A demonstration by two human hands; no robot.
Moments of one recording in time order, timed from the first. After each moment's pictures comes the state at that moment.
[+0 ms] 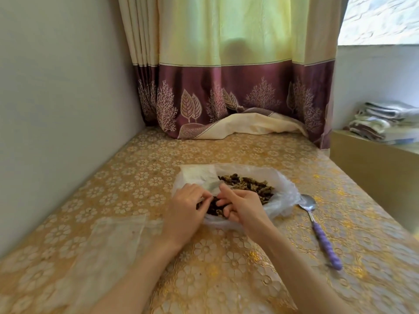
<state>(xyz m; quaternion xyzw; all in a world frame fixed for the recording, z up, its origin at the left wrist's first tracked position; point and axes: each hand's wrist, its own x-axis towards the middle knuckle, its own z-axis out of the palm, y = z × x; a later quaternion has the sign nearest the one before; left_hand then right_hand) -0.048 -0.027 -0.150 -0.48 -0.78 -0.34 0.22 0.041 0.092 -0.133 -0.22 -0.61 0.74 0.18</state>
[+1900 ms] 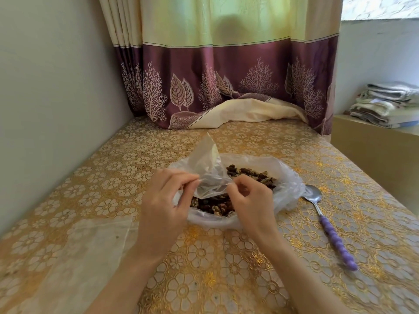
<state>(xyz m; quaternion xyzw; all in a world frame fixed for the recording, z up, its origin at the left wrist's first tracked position) -0.040 -0.038 -0.131 -0.47 -0.69 -0.43 0.34 0.044 0.097 -0.150 -0.18 -0.77 0.46 0.40</state>
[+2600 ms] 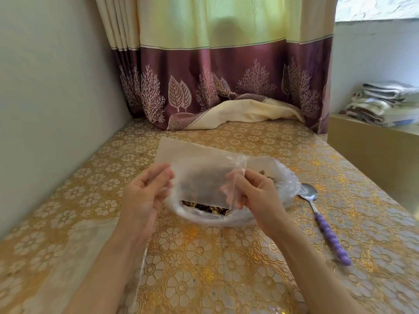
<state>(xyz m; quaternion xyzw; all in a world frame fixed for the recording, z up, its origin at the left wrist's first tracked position) -0.077 -0.050 -0.131 -0.19 -0.51 -0.82 -0.17 0.057 0.115 -0.137 -0.11 -0.64 0.70 0.29</state>
